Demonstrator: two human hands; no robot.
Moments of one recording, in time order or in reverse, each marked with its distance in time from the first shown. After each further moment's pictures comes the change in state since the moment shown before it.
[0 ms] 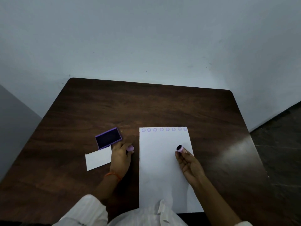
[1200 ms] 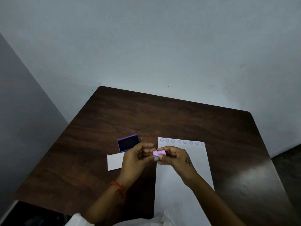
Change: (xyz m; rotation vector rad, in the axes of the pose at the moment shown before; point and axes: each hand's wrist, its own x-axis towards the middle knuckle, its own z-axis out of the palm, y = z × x) left_hand -0.036 0.038 -0.071 -0.708 -0.038 -0.010; right_hand -0.049 0.022 0.120 -1.103 -0.398 -0.287
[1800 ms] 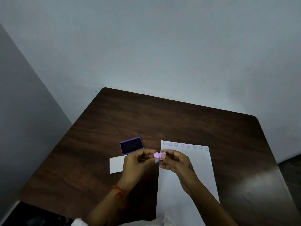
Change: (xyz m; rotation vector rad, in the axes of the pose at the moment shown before) left_hand 0.004 -0.012 0.000 -0.065 0.012 -0.129; right_hand 0.004 0.001 0.007 0.239 0.058 0.133
